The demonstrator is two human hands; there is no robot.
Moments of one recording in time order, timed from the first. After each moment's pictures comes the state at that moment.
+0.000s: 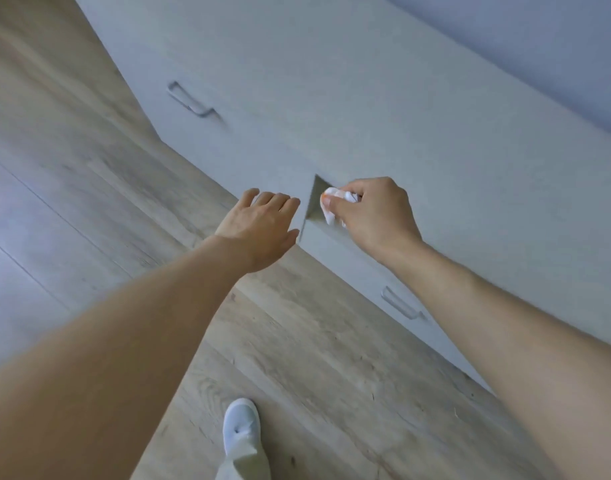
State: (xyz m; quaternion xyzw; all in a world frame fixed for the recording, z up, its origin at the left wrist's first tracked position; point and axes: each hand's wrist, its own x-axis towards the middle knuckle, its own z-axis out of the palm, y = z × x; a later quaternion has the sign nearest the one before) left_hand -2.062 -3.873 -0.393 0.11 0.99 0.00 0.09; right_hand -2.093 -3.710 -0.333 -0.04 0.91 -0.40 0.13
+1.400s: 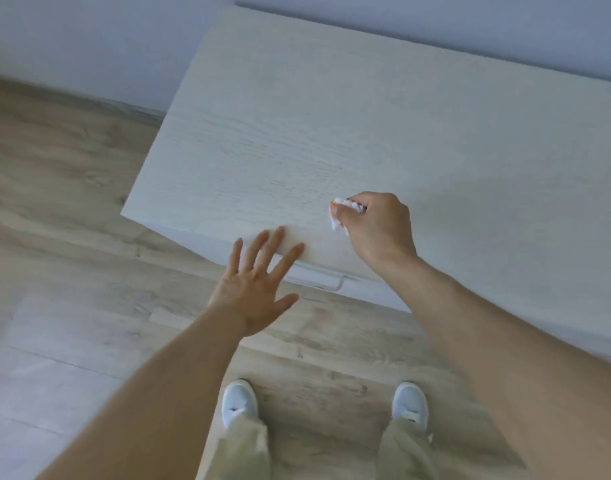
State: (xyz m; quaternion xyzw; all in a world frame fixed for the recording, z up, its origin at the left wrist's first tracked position) left_hand -2.312 -4.204 -0.423 0.26 0.93 -0.09 0.23; right_hand -2.340 -4.013 -0.352 0.21 0.86 -0.45 0.07
